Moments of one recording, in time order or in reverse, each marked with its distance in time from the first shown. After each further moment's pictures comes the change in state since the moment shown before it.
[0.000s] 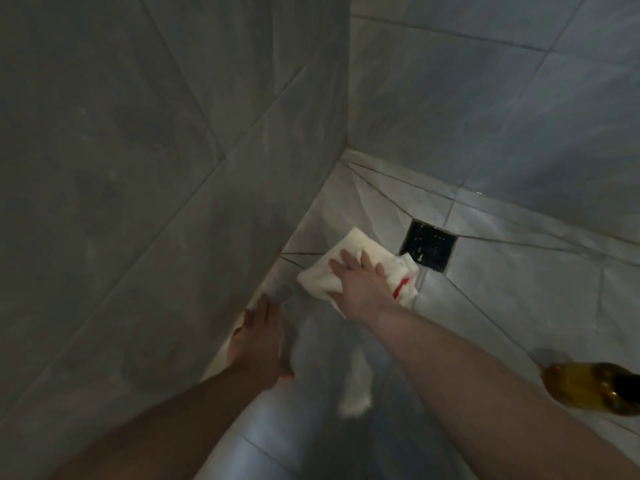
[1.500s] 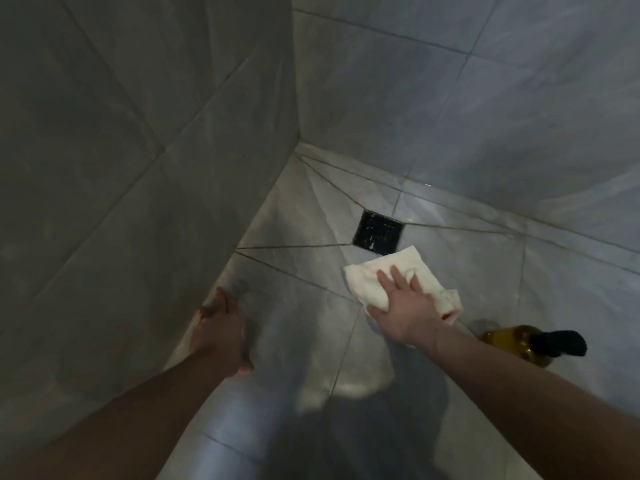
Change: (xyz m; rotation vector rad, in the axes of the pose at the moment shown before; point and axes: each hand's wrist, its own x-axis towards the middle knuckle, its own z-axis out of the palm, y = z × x) left_hand 0.008 0.013 -0.005 0.208 -0.053 -0.010; right_hand -0.103 0.115 -0.002 0.027 -0.082 0.384
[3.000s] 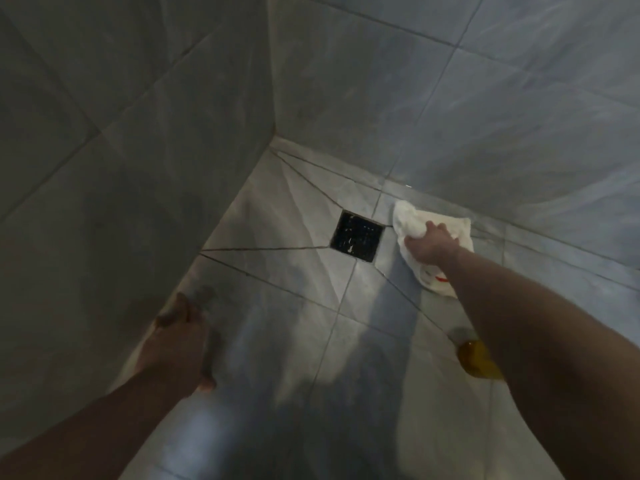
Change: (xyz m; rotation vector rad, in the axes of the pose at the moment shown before) left_hand -0.002 -0.001 -0.014 -0.058 -0.029 0.005; right_hand 0.121 0.085 -0.083 0.192 0.151 0.346
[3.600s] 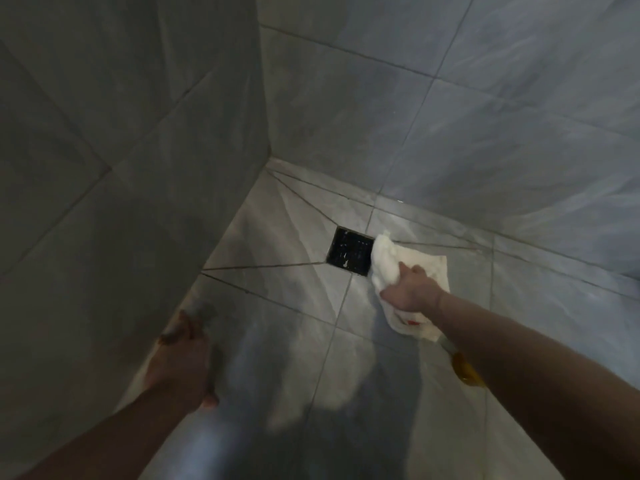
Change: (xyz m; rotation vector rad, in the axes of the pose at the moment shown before) left_hand 0.004 0.000 0.006 -0.098 0.042 -0.019; right_hand -0.085 -0.014 0.009 -0.142 -0.213 -0.078
